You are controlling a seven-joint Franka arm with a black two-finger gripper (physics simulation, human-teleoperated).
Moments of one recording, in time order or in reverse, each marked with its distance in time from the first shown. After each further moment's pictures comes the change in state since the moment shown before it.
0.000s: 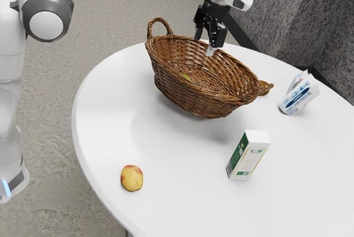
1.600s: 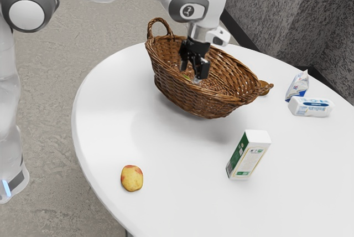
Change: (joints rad) arm 0.001 -0.141 0.047 -0.542 -0.015 0.442 -0.024
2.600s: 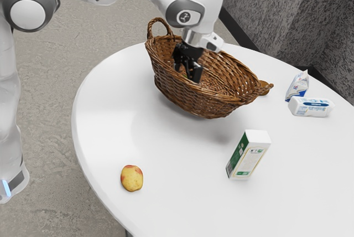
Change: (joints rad) arm 0.023 0.000 0.008 -0.058 0.032 0.009 0.002
